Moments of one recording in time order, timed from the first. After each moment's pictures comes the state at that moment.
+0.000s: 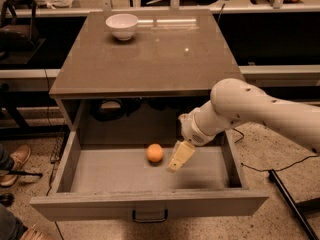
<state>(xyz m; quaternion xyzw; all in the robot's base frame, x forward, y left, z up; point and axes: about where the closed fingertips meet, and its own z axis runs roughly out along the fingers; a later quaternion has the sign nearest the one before) 0.528 -0.051 0.684 -0.59 0.75 0.15 0.24</state>
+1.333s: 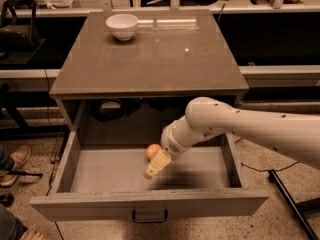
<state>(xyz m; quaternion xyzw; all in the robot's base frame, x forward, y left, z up) 0.533 0.013 0.627 -0.55 0.78 0.20 0.23</state>
